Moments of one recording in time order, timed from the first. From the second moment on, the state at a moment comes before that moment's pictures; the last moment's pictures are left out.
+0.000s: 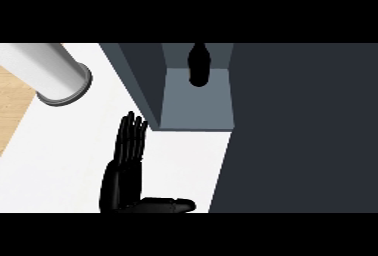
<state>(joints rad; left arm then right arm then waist) -0.06 0.24 -0.65 -1.71 0.49 0.63 -0.47 0.34 -0.25 0.45 -2.51 -0.10 0.29 0.39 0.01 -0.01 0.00</state>
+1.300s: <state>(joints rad) 0.35 0.61 -0.36 -2.02 0.69 0.33 -0.55 0.04 -0.08 0.66 -2.43 -0.04 0.16 0.62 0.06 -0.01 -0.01</state>
